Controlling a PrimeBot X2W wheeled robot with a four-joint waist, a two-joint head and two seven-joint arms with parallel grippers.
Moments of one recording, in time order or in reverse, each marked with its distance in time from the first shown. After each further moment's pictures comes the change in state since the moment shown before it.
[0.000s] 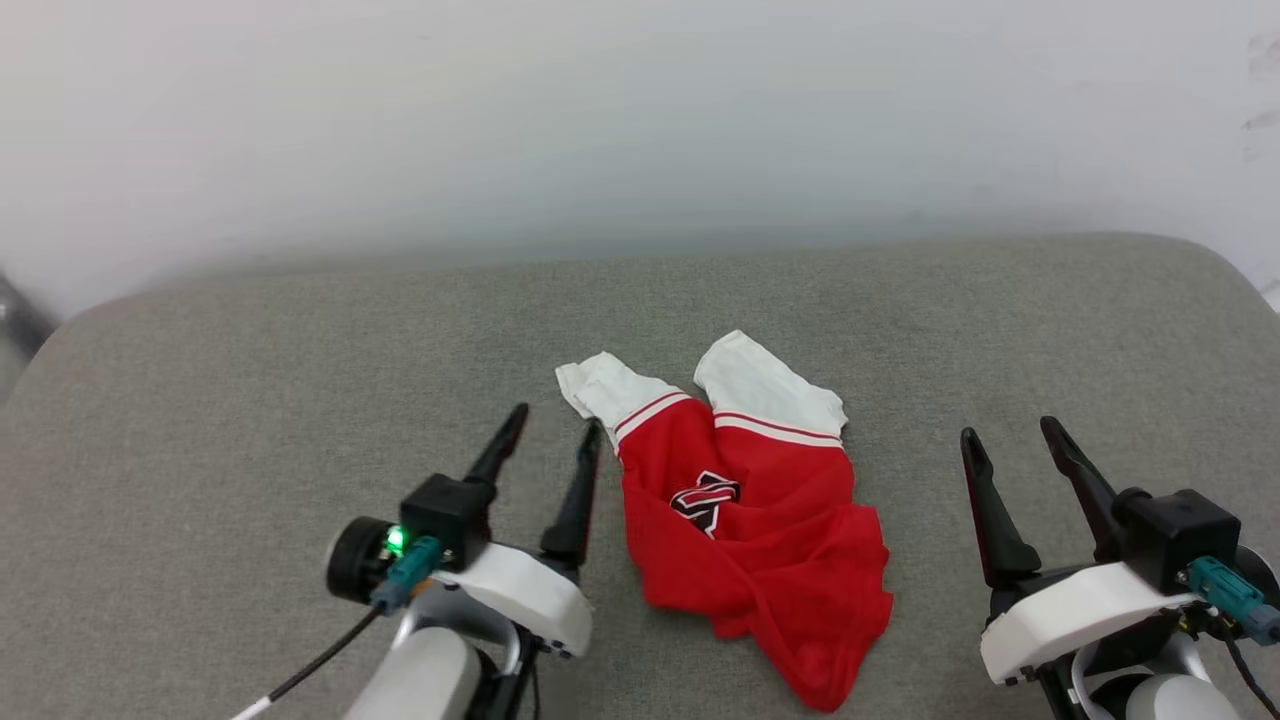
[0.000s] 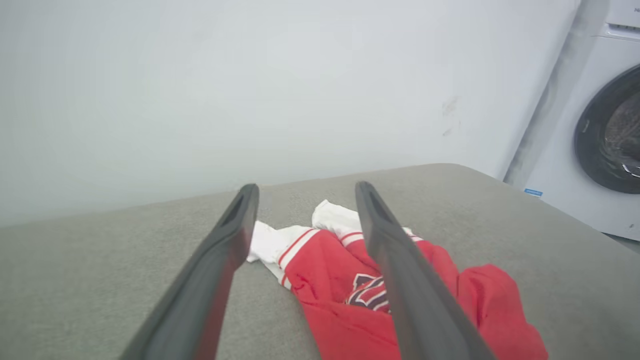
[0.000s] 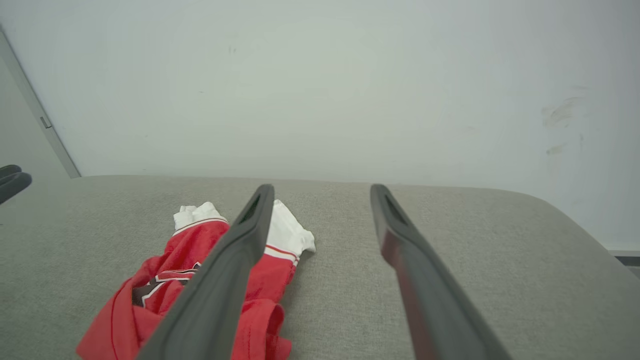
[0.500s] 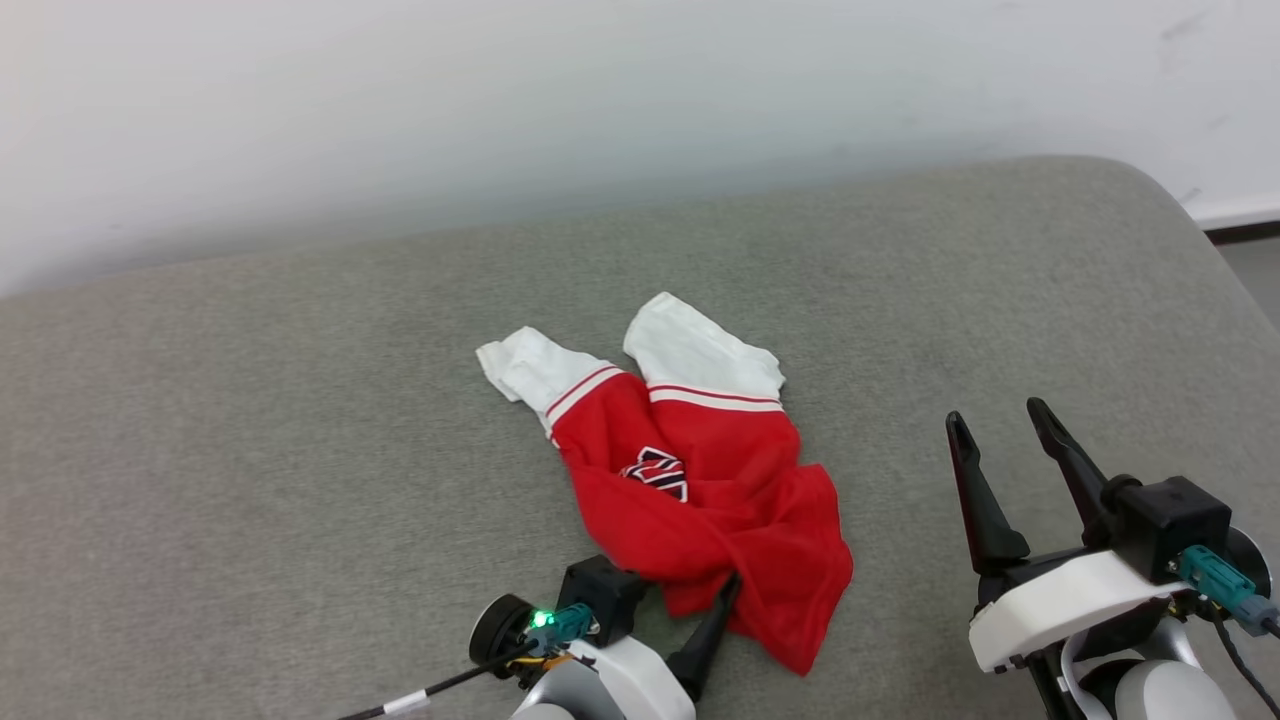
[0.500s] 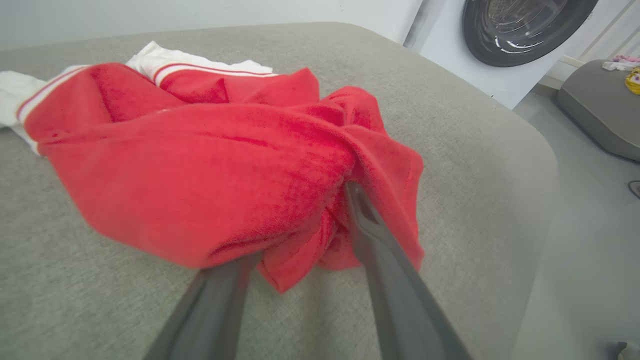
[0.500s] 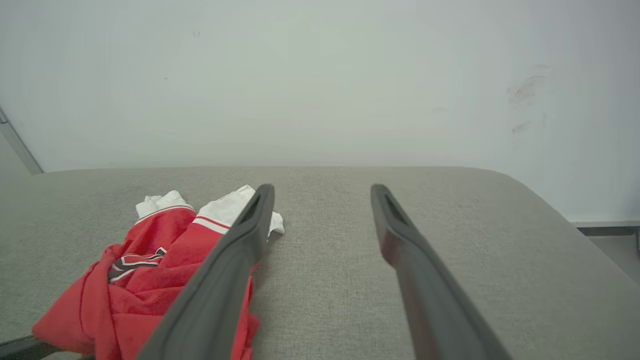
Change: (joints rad) left arm 0.002 -0.077 -0.155 0.223 -0.029 -0.151 0.081; right arm -0.019 0.000 0.019 -0.012 -0.002 0.000 -0.010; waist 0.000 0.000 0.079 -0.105
